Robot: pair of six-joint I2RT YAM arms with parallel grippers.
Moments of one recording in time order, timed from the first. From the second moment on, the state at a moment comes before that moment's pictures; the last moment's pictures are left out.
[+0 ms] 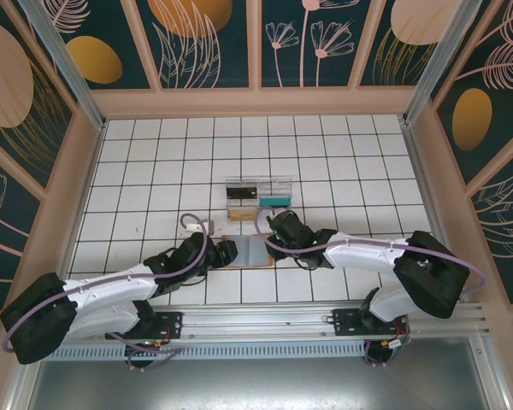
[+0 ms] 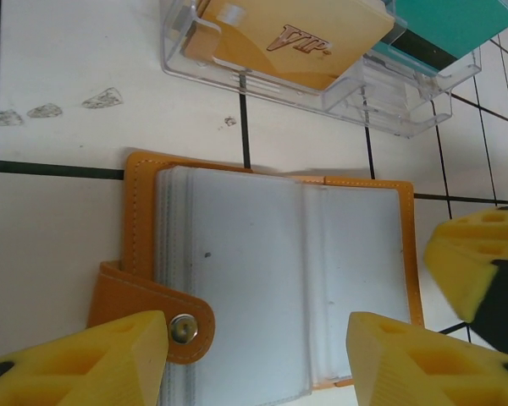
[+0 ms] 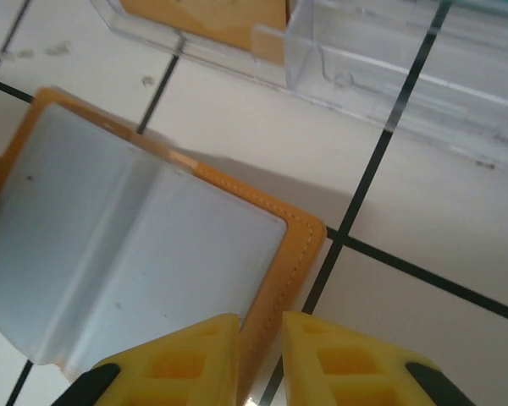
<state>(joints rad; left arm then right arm) -0.91 1.09 0.31 0.08 -0.12 -1.01 0.95 1.42 0.64 -0.13 0.08 0.49</state>
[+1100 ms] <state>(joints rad) -0.91 1.21 0.34 0.09 -0.09 -0.98 0.96 1.53 0.61 -0.02 0.08 0.52</state>
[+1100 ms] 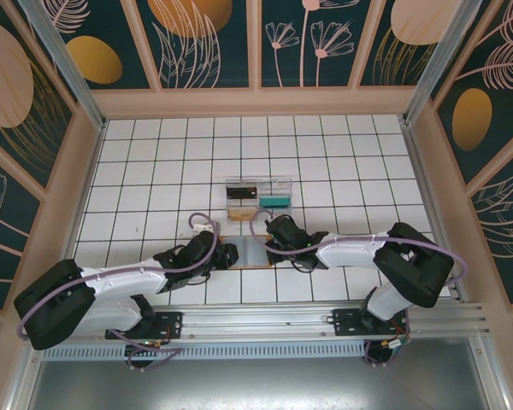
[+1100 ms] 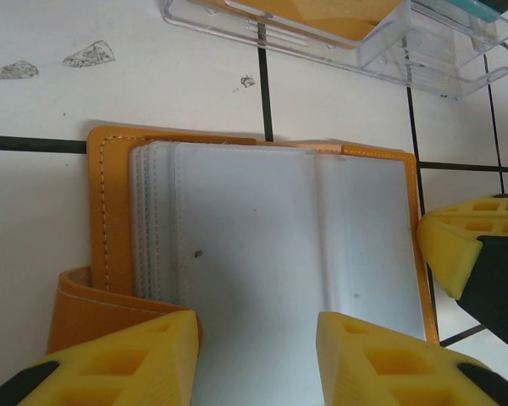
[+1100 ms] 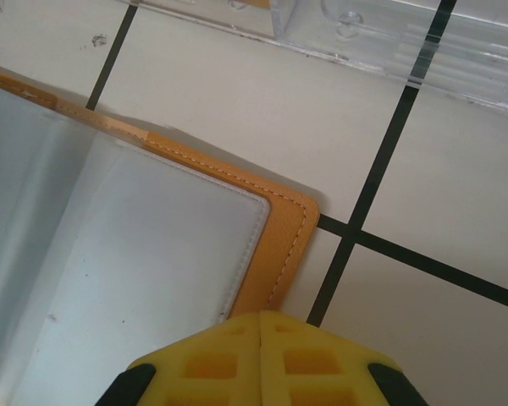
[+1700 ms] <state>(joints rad) -0.91 1.06 0.28 0.03 -0.08 -0.98 0.96 1.54 0.61 -0.01 0.08 0.52</state>
